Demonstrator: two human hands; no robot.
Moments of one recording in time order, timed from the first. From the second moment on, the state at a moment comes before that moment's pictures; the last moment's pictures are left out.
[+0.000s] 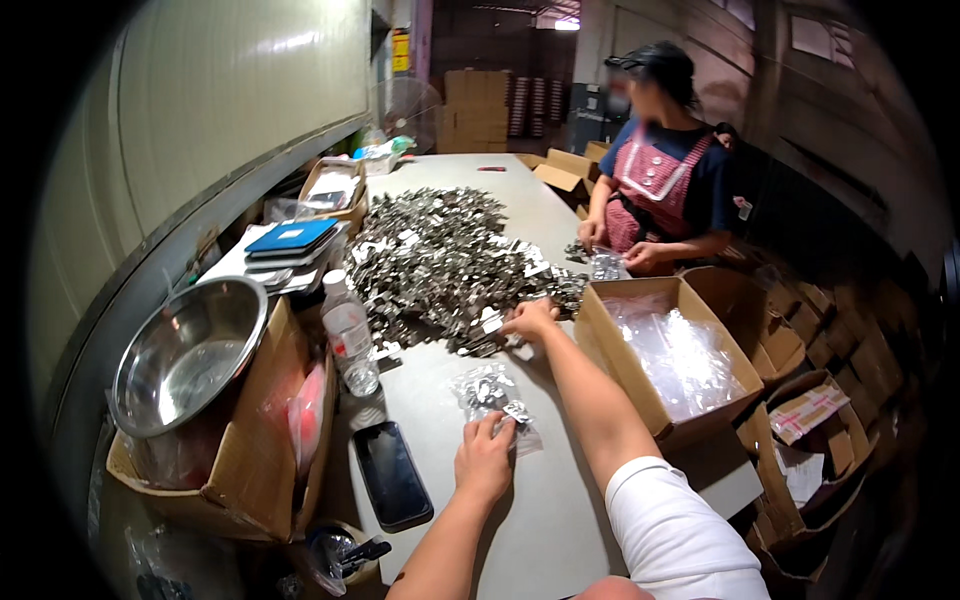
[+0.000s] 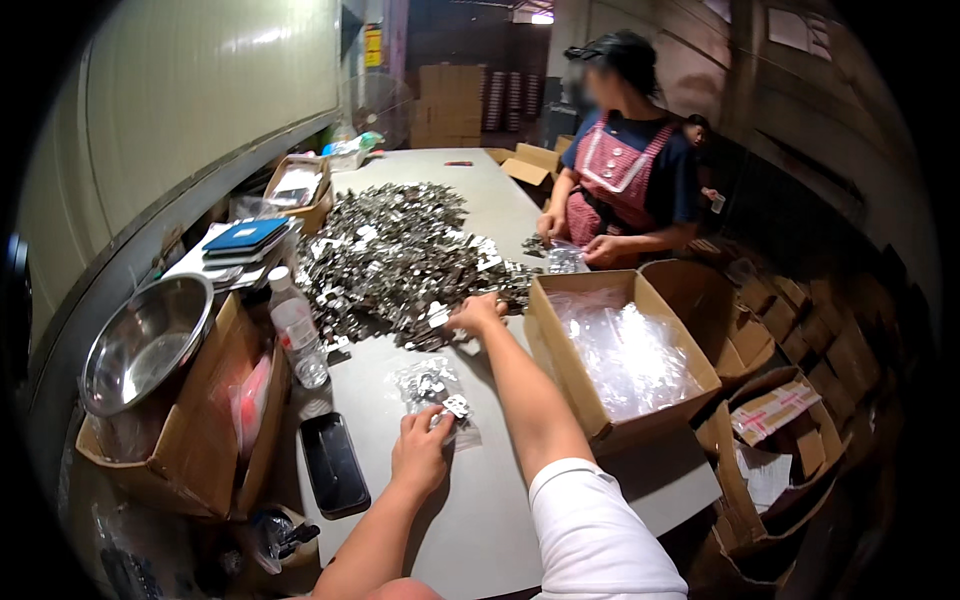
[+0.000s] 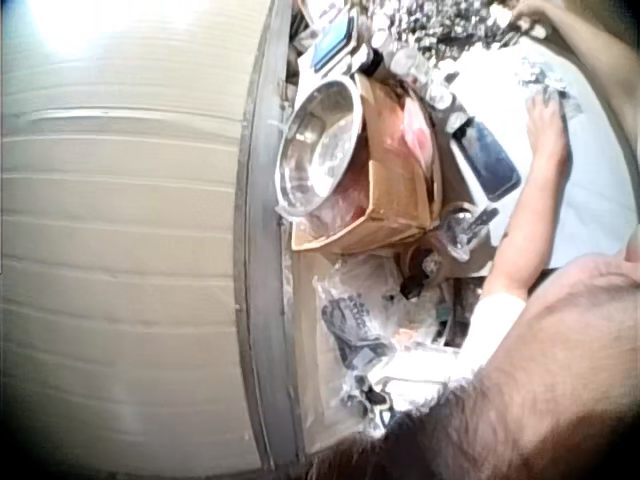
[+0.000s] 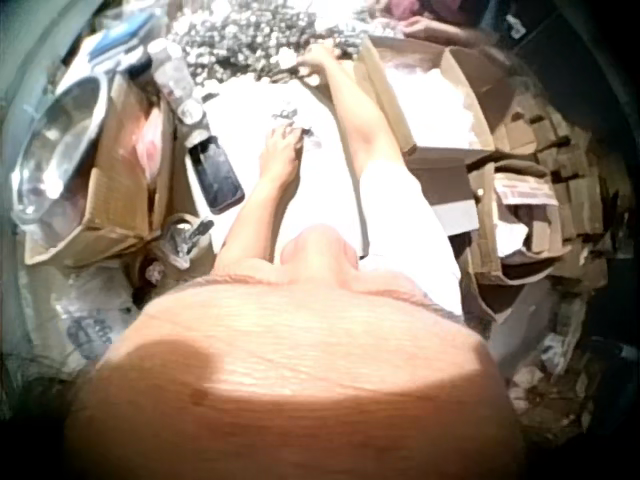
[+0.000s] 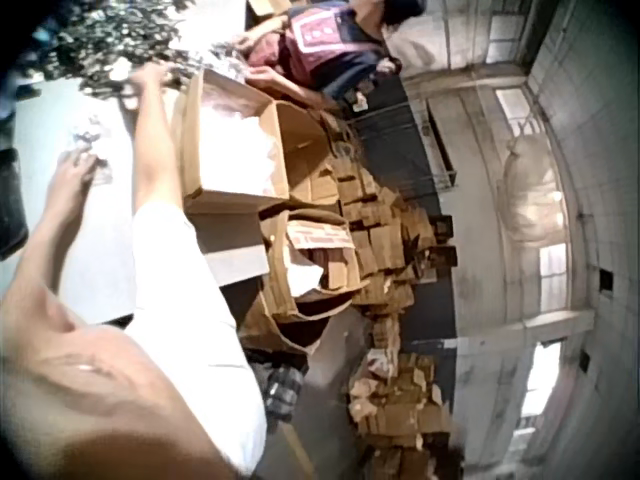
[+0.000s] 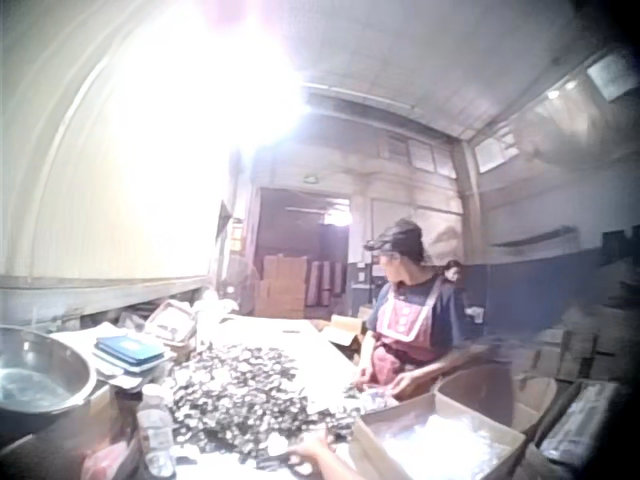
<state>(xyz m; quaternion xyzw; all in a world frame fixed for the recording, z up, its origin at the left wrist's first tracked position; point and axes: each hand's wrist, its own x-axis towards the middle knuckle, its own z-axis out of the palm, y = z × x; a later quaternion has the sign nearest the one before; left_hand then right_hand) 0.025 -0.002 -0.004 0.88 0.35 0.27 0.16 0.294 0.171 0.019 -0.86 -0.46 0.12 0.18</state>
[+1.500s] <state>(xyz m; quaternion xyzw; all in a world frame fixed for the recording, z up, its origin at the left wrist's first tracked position) 0.030 -0.026 -0.002 0.90 0.19 0.39 0.08 0.166 -0.094 -0.020 -0.54 -0.59 0.04 0.60</state>
